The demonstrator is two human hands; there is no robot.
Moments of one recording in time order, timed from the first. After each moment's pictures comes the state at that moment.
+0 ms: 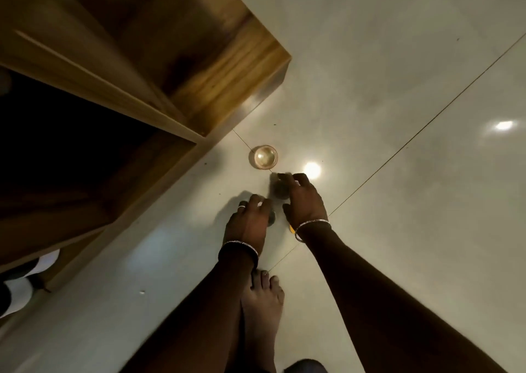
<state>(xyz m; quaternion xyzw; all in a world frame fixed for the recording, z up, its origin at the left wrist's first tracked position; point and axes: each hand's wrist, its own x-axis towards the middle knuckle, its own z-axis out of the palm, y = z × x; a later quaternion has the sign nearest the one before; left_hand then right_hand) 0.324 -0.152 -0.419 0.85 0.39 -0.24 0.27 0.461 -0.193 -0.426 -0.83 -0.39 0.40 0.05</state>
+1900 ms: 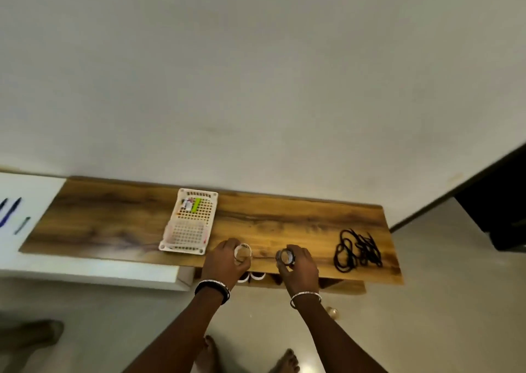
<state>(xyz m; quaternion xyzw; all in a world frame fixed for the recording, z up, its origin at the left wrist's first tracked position) -0.064 -0.153 0.304 0.54 0.77 0.21 0.27 0.130 -0.119 0.255 -0.66 -0.67 0.27 0.23</state>
